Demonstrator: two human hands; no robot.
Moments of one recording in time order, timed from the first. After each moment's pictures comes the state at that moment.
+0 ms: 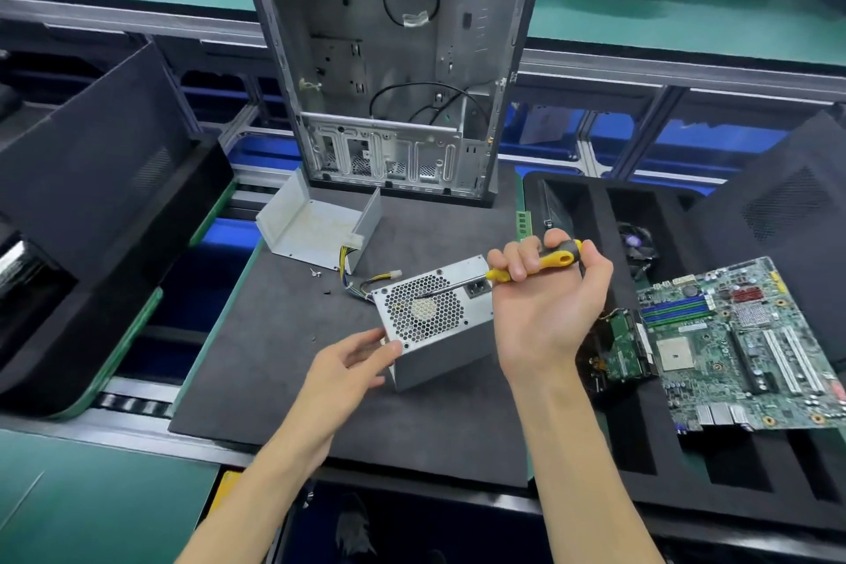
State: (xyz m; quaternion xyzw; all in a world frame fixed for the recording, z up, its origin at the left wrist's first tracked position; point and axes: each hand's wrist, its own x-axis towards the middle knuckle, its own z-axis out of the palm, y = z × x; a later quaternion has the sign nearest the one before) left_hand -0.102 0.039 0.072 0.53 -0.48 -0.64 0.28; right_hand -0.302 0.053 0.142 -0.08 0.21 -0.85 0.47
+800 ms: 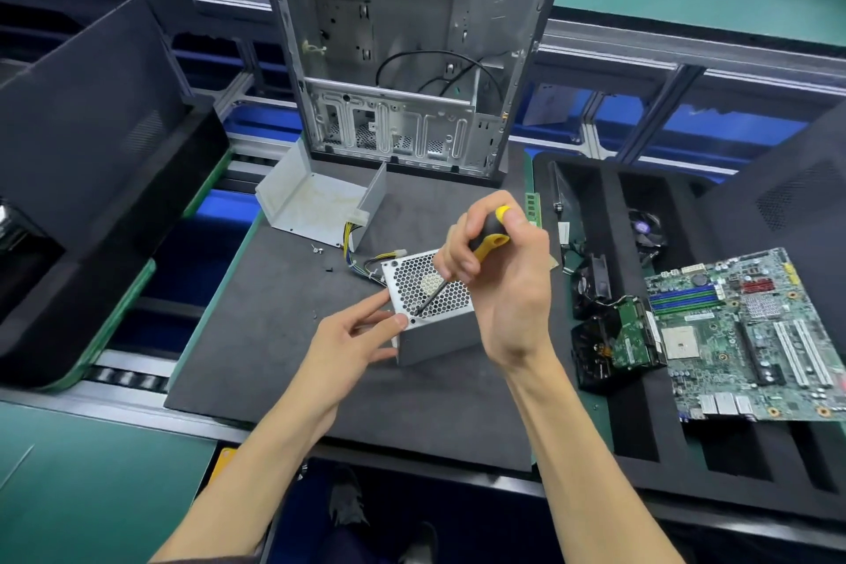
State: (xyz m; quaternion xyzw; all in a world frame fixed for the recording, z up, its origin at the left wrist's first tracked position) left_hand -0.106 0.027 0.074 0.47 -0.47 -0.67 0.32; right_hand -0.264 0.047 0.148 -0.39 0.33 -0.72 0.47
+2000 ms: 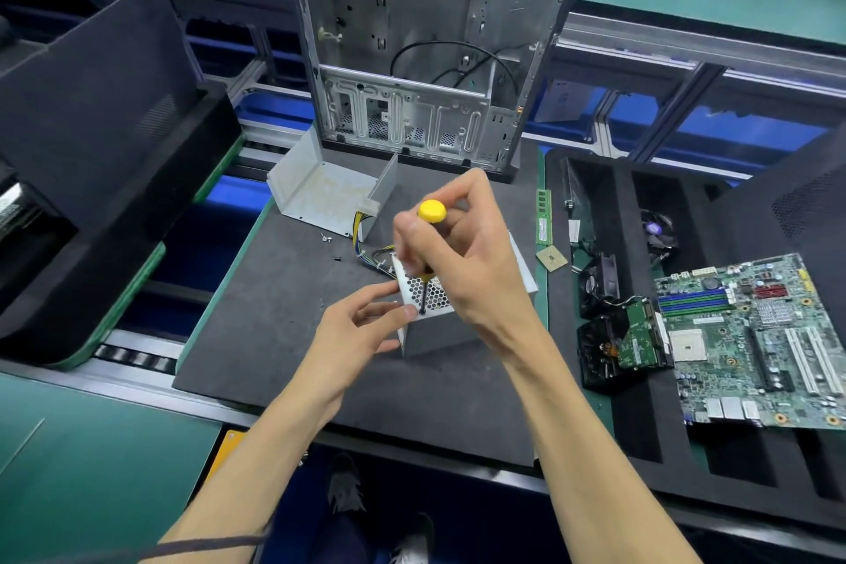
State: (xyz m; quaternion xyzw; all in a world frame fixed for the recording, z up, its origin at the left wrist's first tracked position) left_hand -0.103 0.030 0.077 0.50 -0.46 -0.66 0.32; right_hand -0.245 0.038 0.159 -0.51 0.41 -0.60 0.46
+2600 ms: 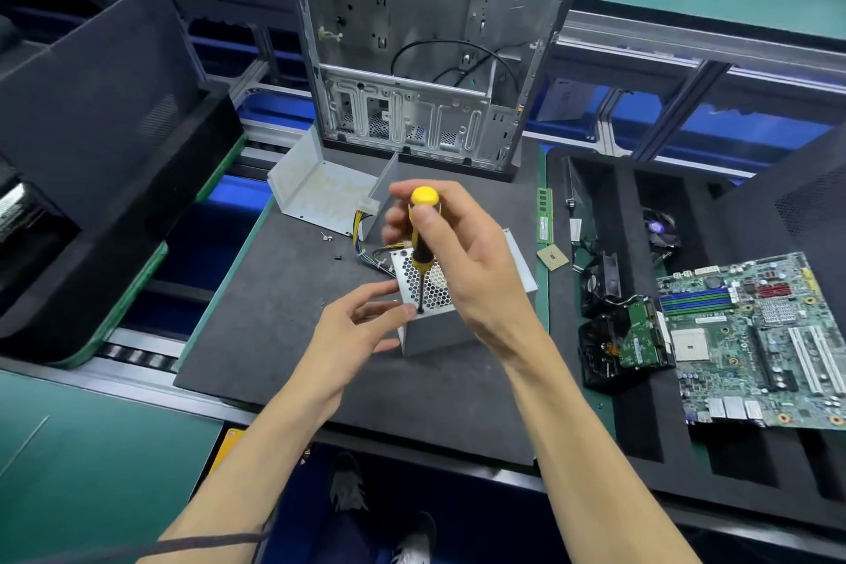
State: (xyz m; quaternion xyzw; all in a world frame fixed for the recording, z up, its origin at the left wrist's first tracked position) left_hand -0.103 0.029 0.076 0.51 -0.46 -0.66 0.32; right_hand -0.247 0.038 0.155 -0.51 0.38 -0.60 0.47
